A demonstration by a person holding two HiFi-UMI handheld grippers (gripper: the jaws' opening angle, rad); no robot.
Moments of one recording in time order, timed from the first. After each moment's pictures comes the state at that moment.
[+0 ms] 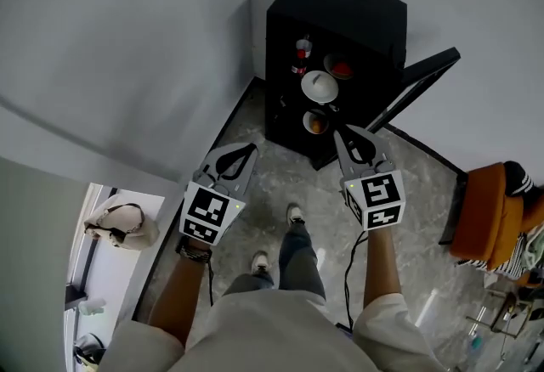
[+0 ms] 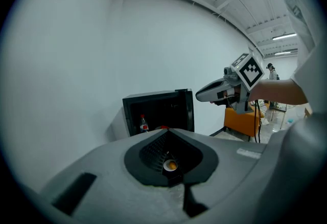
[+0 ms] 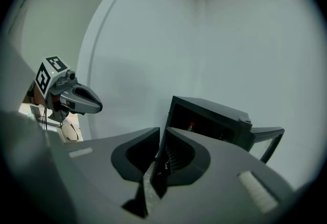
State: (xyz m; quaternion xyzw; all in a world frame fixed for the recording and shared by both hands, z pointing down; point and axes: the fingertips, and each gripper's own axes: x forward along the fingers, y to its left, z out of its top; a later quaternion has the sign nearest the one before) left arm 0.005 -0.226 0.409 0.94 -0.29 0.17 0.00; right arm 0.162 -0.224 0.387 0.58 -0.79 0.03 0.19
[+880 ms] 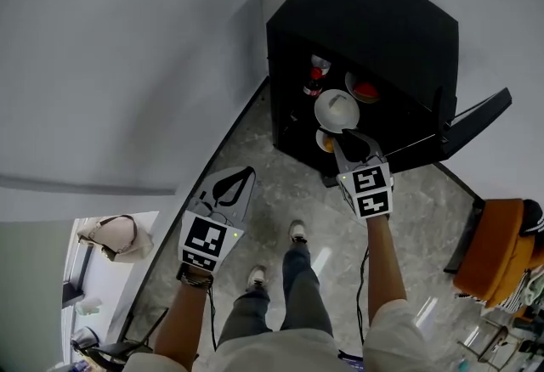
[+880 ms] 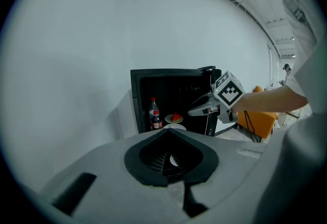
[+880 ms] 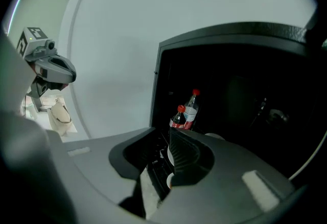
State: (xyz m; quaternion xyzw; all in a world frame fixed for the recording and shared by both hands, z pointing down) left arm 0.038 -0.336 0.496 0.91 -0.34 0.21 0.06; right arm 0.220 -0.398 0.553 0.53 -0.80 0.09 0.27
